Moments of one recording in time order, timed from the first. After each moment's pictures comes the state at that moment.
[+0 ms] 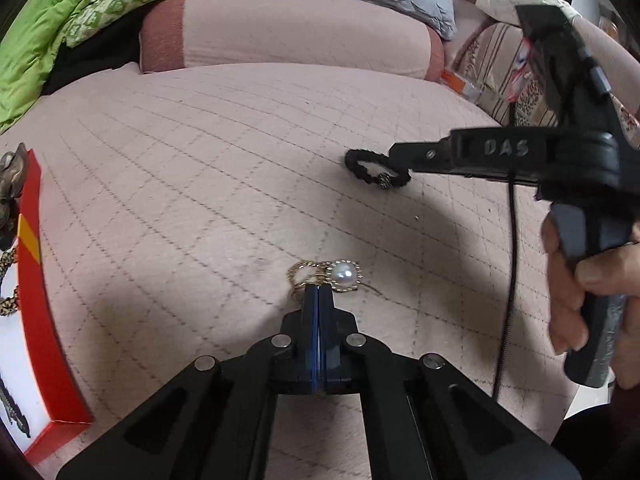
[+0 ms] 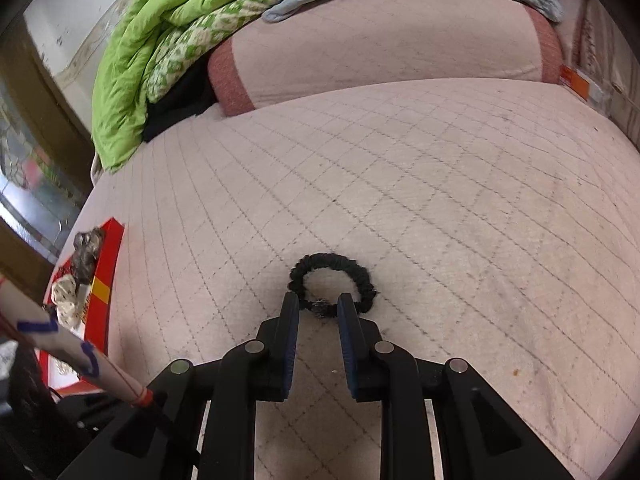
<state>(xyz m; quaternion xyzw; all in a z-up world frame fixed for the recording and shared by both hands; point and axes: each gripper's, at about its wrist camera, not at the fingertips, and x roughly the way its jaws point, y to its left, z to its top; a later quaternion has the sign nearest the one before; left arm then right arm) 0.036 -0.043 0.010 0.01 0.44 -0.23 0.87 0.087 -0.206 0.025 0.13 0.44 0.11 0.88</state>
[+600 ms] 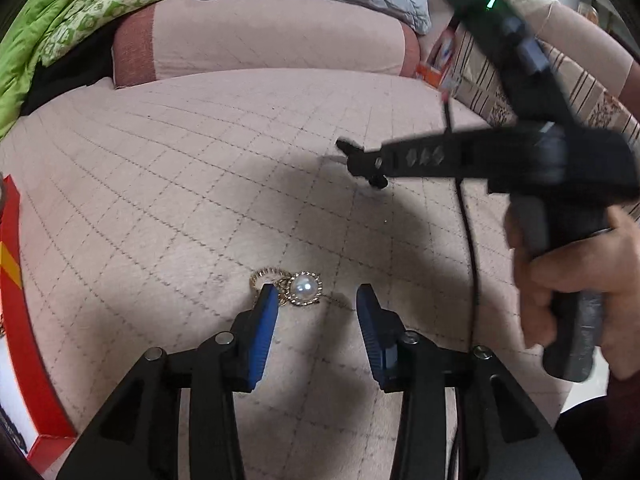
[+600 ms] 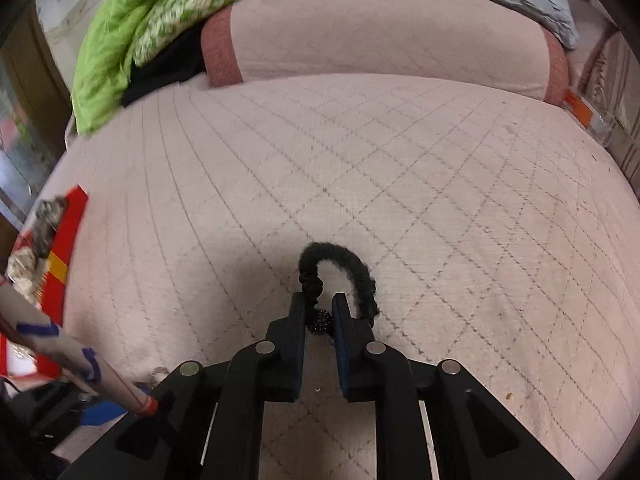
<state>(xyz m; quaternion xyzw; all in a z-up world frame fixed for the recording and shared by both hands) 0.038 -0.065 0.011 0.03 0.44 -0.27 0.86 0.096 -0.203 0.018 0.08 0.46 0.07 0.88</state>
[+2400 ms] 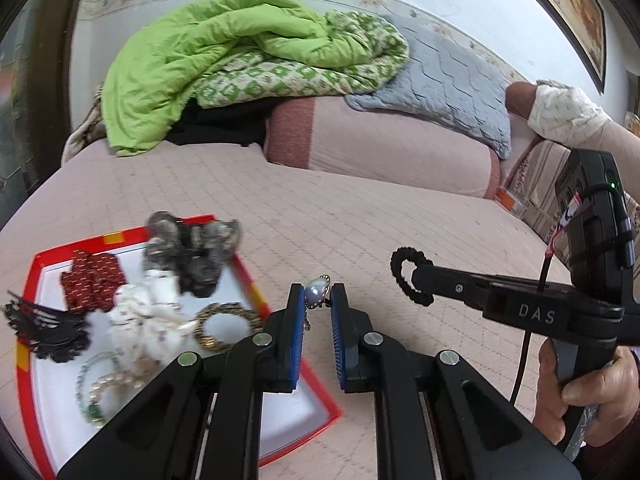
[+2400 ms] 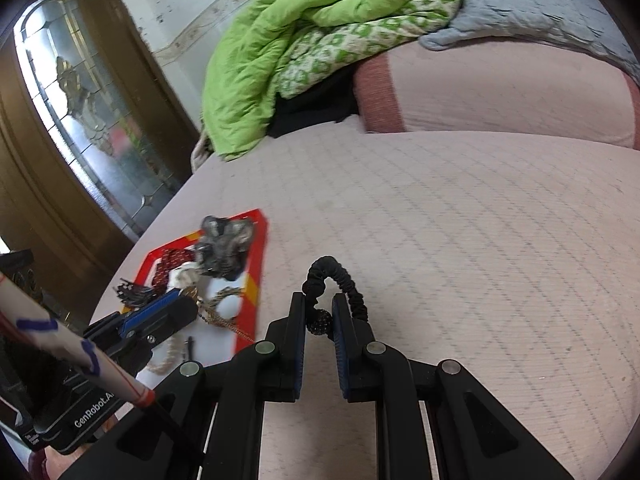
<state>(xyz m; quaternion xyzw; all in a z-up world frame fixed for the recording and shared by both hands) 0.011 0.115 0.099 -0.06 0.31 -0.12 0.94 0.054 -0.067 0.083 0.12 0.38 0.25 0.88</state>
